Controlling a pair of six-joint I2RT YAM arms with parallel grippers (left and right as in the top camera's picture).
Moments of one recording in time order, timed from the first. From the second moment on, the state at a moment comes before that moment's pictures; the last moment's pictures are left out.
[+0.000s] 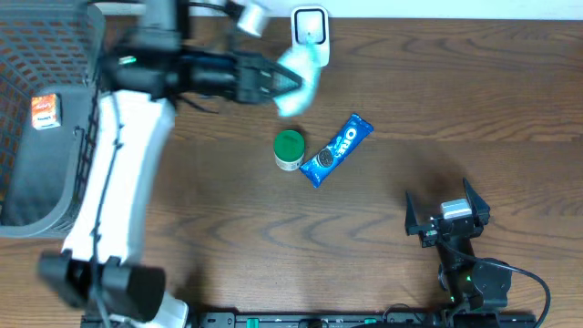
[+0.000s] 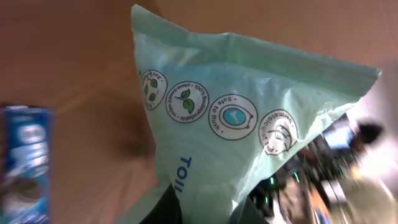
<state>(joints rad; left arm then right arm) -0.22 1.73 1.82 -1.02 1.22 -0.04 0.02 0.01 0.01 -0.06 -0.14 -0.24</state>
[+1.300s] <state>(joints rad) -0.85 2.23 1.82 -0.71 0.09 -0.20 0.02 0.01 0.01 -0.06 -0.14 -0.24</state>
